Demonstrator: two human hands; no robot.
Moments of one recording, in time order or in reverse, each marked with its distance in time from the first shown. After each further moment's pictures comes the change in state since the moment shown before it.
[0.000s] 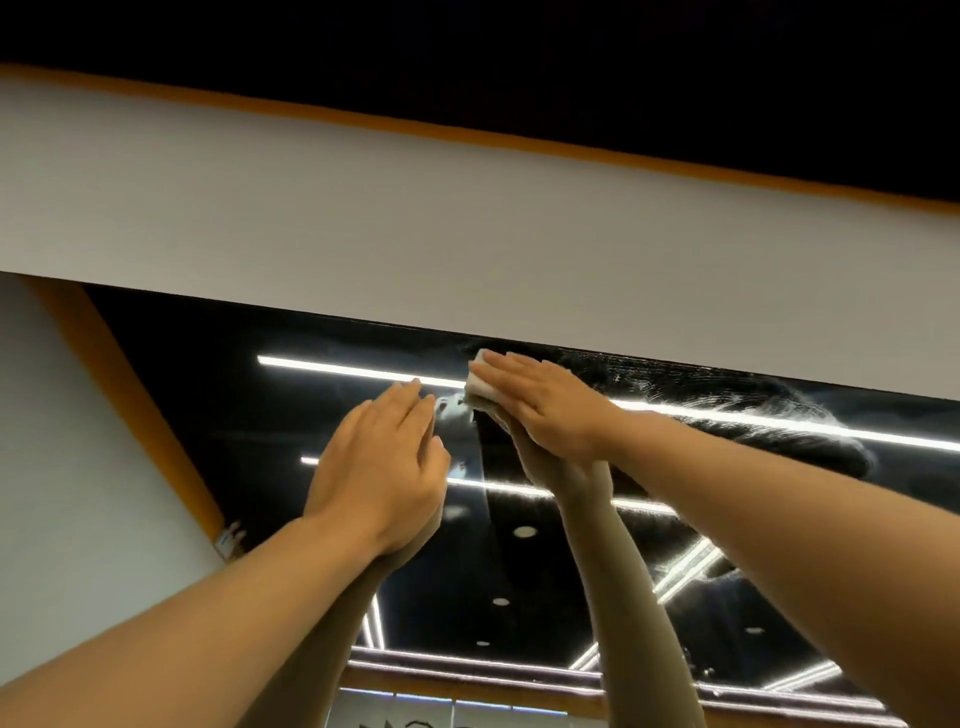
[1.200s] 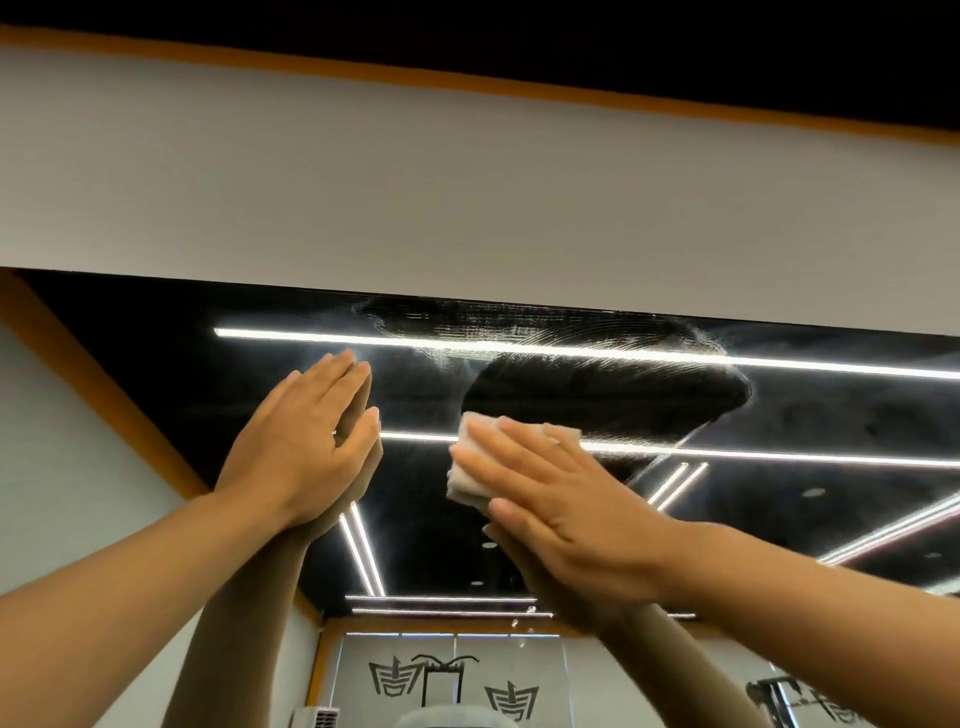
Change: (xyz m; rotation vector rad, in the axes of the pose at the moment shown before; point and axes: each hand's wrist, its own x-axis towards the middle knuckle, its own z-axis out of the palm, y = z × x) left_hand 0.002 0.034 0.017 0.048 -0.091 0.017; right_hand -0.168 0.008 0.022 0.153 -0.023 -0.080
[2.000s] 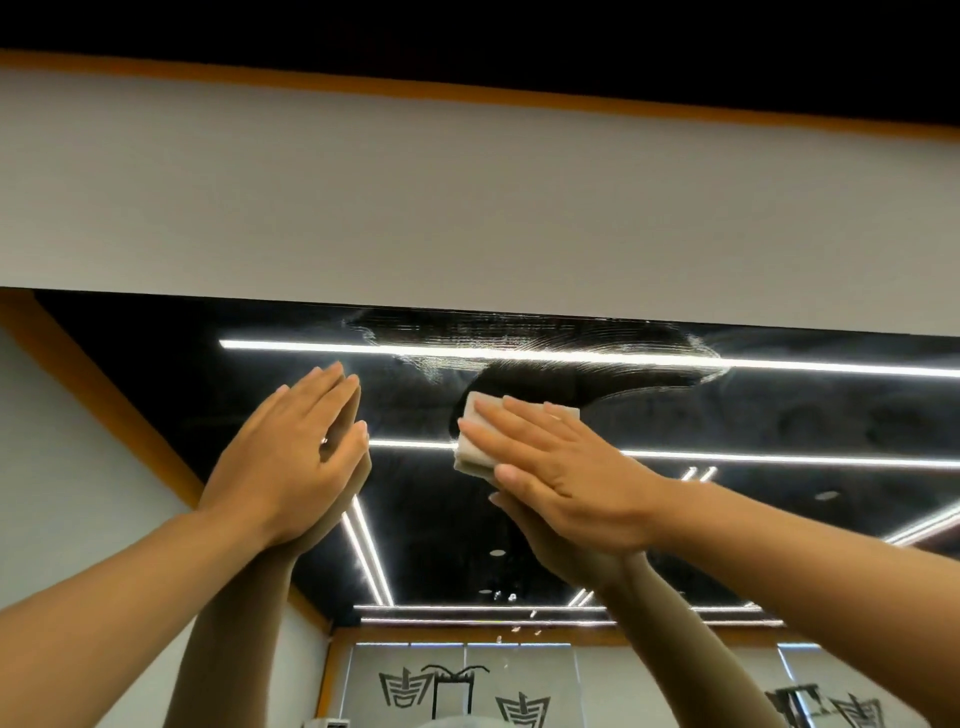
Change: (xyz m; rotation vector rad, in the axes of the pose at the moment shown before) left_hand 0.001 -0.006 0.005 0.003 0.001 -0.002; right_hand 0.016 0.035 -0.016 -0.012 -0.040 0.023
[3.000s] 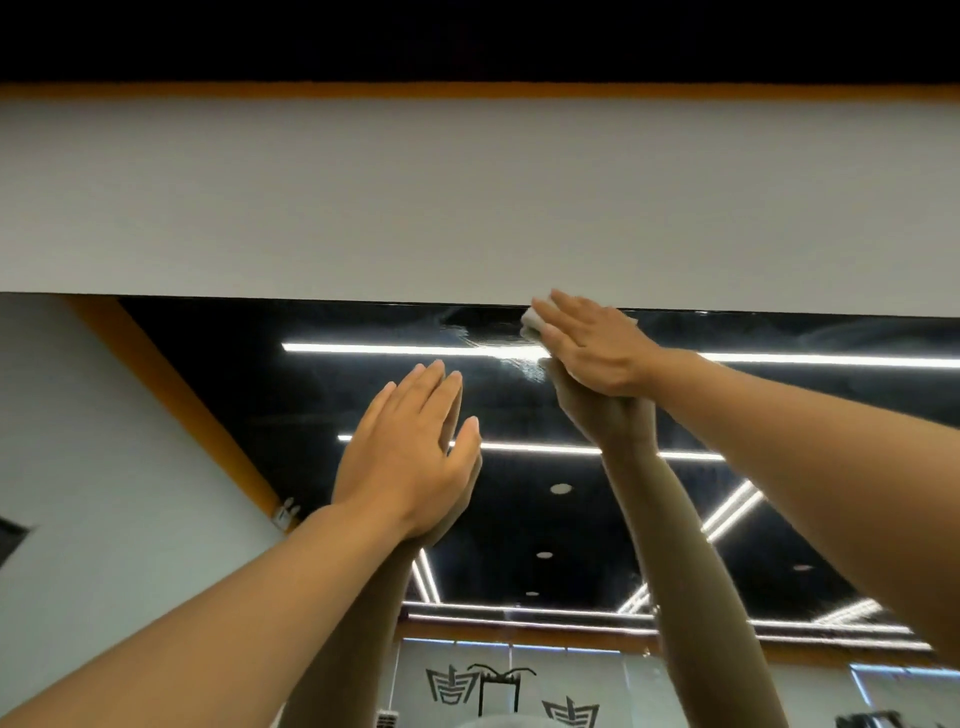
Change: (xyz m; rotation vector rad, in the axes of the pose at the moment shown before) left_hand -0.002 0.009 -0.009 -0.008 -0.031 -0.014; right_hand 0.135 0.027 -0.030 -0.113 0.096 0.266
